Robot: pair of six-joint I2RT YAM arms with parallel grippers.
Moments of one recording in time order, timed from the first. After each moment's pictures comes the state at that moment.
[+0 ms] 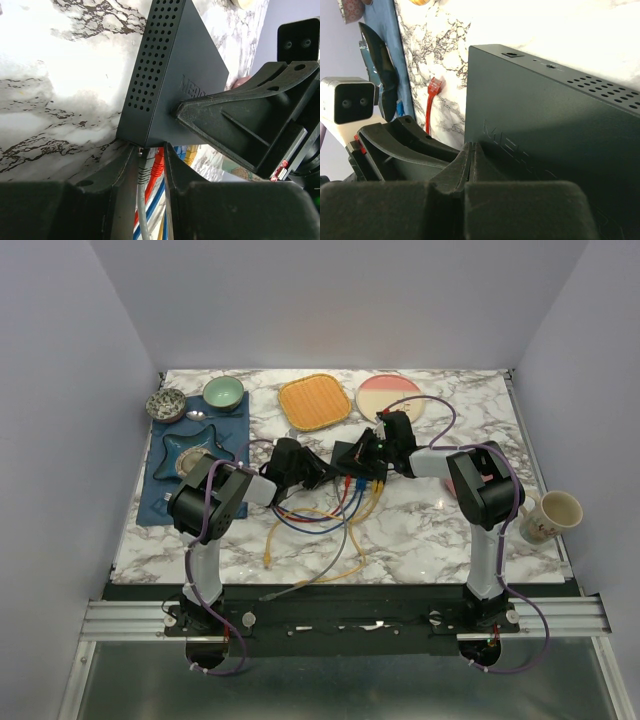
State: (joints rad) left arm -0.49 1.97 0.86 0.57 0.30 -1.19; right arm 0.41 2.06 1.15 0.29 -0.49 0.90
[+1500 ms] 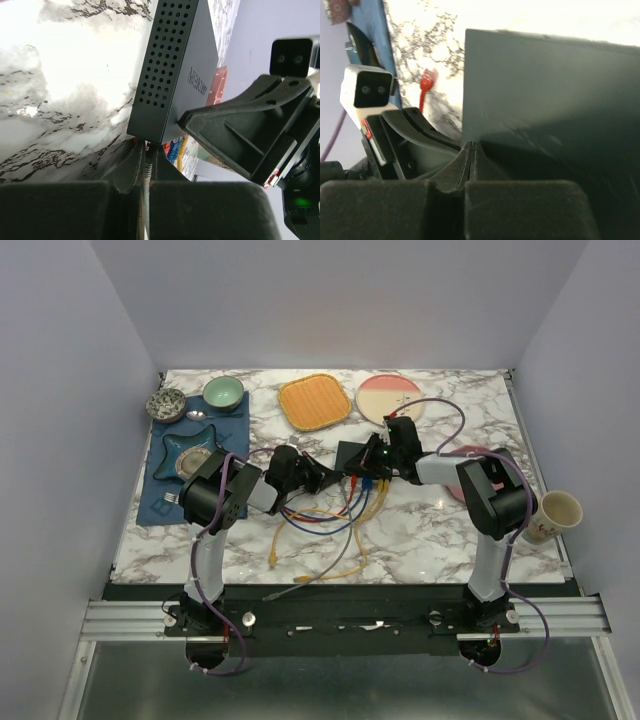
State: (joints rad) left arm -0.48 2.08 0.83 0.81 0.40 -1.33; right arm 0.40 1.97 1.06 0.29 -0.42 0.86
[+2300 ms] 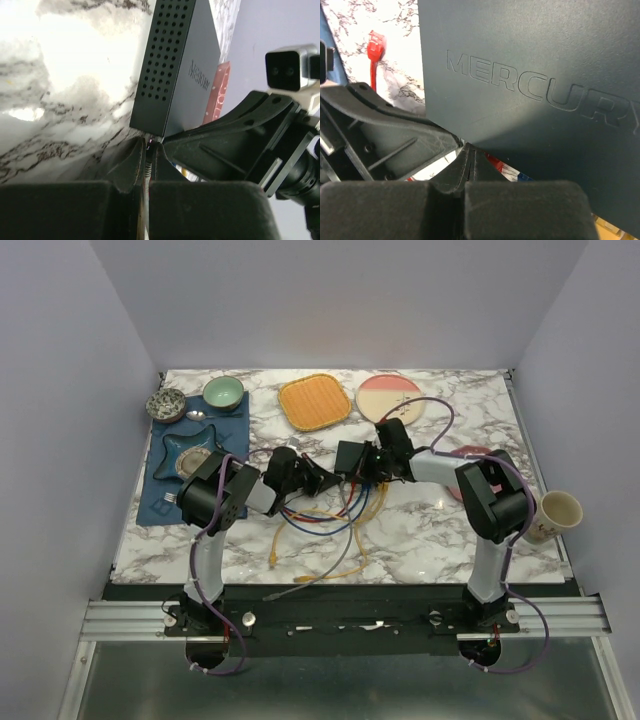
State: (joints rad) left arm -0.48 2.07 0.81 0.82 0.41 -1.30; right arm 0.46 1.93 1.09 0.01 -0.31 0.76
